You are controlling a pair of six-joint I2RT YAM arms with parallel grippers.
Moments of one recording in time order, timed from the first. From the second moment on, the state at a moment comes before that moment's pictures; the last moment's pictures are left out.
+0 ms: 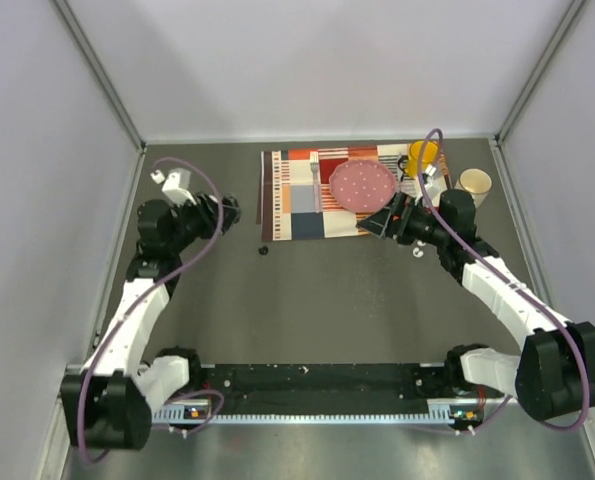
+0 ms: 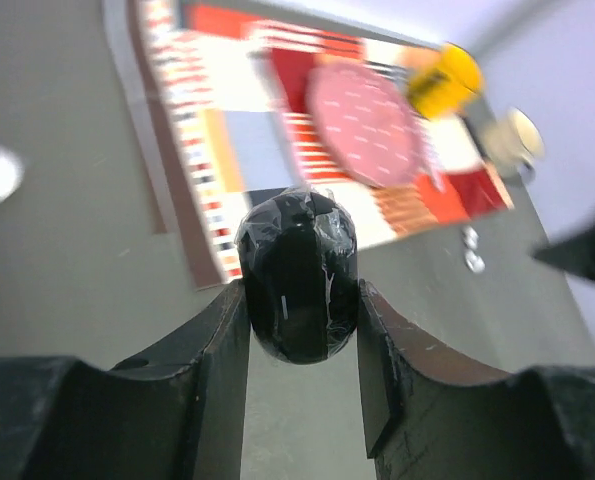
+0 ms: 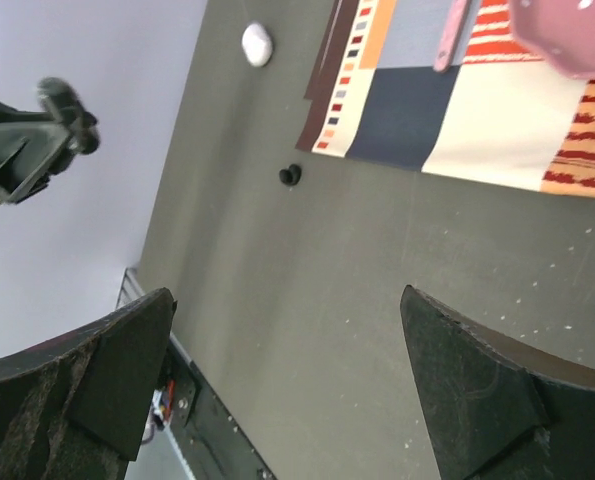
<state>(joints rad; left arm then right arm) 0.01 1.05 0.71 0.06 0.45 -0.53 0.23 1.16 0.72 0.09 -0.59 0.66</state>
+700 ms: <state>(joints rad) -0.74 0.65 0.59 -0.05 0.25 0.20 0.52 0.94 0.89 -0.16 -0.61 0.51</state>
